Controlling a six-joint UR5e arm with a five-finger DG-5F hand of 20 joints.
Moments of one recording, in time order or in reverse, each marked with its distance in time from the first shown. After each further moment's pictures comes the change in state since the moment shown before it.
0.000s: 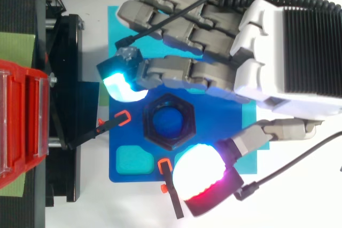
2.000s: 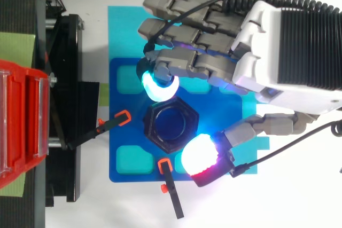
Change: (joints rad) arm 0.009 -0.001 0.003 -0.093 0.063 0.042
